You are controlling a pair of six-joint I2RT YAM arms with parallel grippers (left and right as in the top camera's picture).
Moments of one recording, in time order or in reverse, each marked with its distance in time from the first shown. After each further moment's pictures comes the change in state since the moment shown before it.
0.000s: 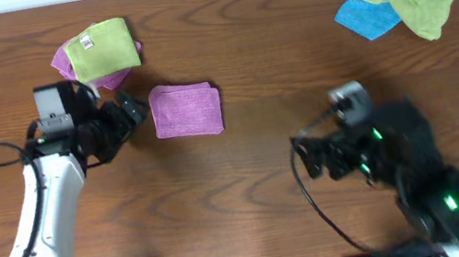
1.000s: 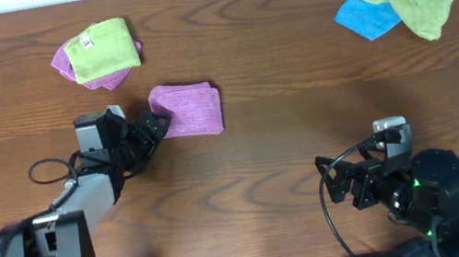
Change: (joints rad) left arm -0.067 0.169 -0.330 0.675 0.043 -0.219; right arm -0.042 -0.277 -0.093 -0.126 0.007 0.178
